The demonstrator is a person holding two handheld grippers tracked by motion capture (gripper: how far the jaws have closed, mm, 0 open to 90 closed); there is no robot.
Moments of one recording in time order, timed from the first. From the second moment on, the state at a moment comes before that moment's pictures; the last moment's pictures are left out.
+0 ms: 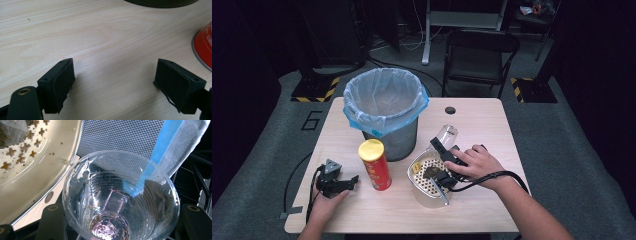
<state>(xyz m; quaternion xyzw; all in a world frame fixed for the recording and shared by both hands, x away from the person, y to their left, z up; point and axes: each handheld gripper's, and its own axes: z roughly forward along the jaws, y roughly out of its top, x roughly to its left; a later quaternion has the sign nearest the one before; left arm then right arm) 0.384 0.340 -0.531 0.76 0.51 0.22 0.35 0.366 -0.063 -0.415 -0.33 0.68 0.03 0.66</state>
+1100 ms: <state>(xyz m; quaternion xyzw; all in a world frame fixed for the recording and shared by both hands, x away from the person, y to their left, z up) 0.384 0.340 -0.531 0.76 0.51 0.22 0.35 0.361 -0.065 -0.411 -0.33 0.67 0.04 0.67</state>
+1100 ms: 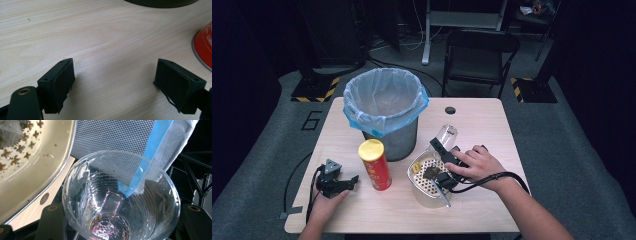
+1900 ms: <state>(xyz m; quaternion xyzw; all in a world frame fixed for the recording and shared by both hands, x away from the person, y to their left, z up) 0.384 0.340 -0.531 0.76 0.51 0.22 0.35 0.357 -0.064 -0.409 -0.34 0.65 0.05 0.68</state>
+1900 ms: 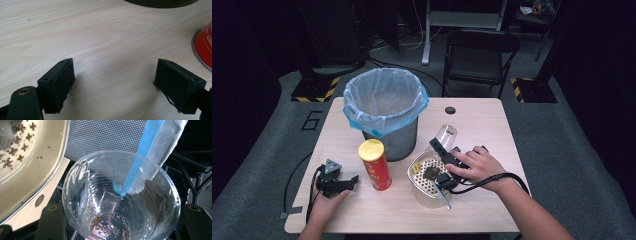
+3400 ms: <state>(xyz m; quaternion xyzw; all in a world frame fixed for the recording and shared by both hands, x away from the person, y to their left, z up) 0.384 0.340 -0.531 0.76 0.51 0.22 0.35 0.362 -0.091 -0.389 0.12 0.70 0.48 0.51</state>
